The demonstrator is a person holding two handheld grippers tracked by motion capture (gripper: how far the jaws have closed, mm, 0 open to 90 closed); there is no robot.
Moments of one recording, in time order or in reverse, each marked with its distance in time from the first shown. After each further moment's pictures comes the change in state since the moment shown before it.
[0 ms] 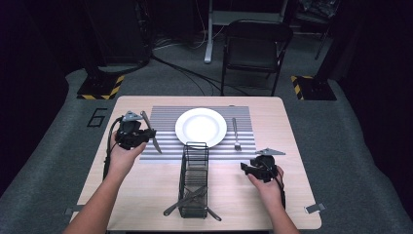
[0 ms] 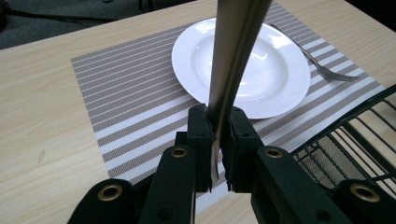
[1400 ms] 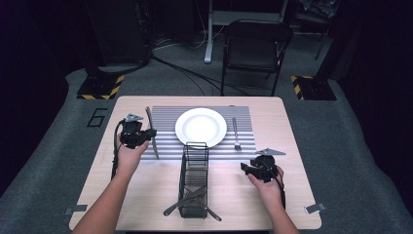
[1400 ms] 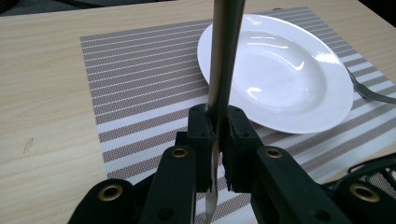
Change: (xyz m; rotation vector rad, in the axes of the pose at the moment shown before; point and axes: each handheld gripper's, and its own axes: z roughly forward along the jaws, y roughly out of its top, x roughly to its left) left arm 0.021 -0.015 0.043 -0.040 0.039 -0.136; right arm -0.001 -0.001 0.000 0.001 0.001 0.005
